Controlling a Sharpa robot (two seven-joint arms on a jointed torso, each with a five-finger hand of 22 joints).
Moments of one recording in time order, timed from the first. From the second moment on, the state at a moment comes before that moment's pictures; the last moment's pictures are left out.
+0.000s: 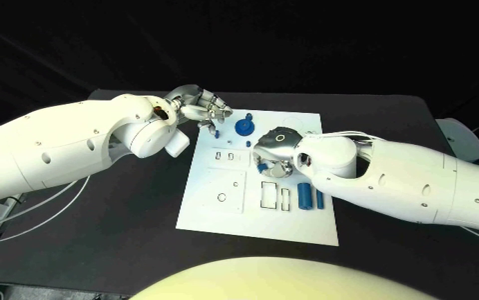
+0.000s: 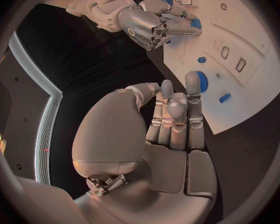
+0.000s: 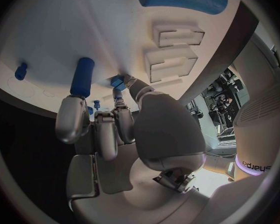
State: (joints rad) left arm 1.23 -0.91 -0.03 1.61 -0.51 -0.26 -0.13; left_hand 1.33 -0.19 0.59 0.19 0.26 0.84 0.13 0.48 0.39 1.03 0.05 0.71 0.52 1.34 -0.01 1.09 0.96 0.17 1.01 0.09 0.93 0.49; right arm 1.18 -0.62 -0.18 1.54 -1.95 -0.04 -0.12; right_hand 1.30 -0.06 0.32 0.02 0.19 1.11 0.10 0.13 0.10 1.40 0.02 1.40 1.31 1.47 -0.03 1.53 1.31 0.09 1.36 0.07 1.19 1.31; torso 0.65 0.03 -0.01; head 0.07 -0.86
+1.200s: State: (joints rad) left arm 1.22 -0.92 -0.04 1.61 -0.51 -0.26 -0.13; left_hand 1.35 -0.18 0.60 0.18 0.26 0.83 0.14 0.48 0.38 1.02 0.06 0.71 0.51 1.34 -0.01 1.10 0.96 0.17 1.01 0.09 0.93 0.49; right arm 1.17 -0.81 -0.16 1.68 -1.51 -0.59 0.07; right_hand 1.26 -0.07 0.39 0.04 0.25 1.11 0.10 0.13 0.10 1.42 0.02 1.42 1.31 1.47 -0.03 1.55 1.31 0.08 1.40 0.07 1.25 1.31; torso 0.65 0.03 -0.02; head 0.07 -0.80
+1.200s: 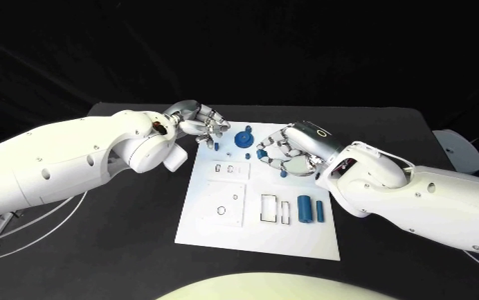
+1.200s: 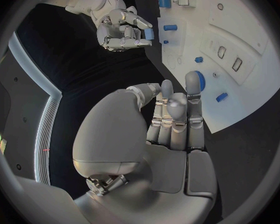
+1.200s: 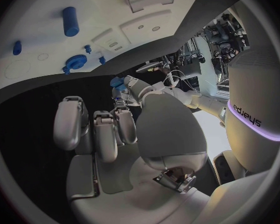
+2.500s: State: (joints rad) left arm 1.20 -0.92 -0.04 1.64 -0.75 -0.28 0.10; left_hand 1.44 -0.17 0.54 0.03 0.26 0.89 0.16 0.40 0.25 0.96 0.08 0.65 0.39 1.20 0.01 0.93 0.75 0.17 0.92 0.10 0.98 0.54; right arm 1.17 -0.85 -0.16 1.68 -1.10 -0.57 0.13; right_hand 1.25 -0.08 0.39 0.03 0.31 1.10 0.11 0.14 0.10 1.43 0.03 1.42 1.31 1.47 -0.03 1.56 1.31 0.08 1.40 0.07 1.26 1.31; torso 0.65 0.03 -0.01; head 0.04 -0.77
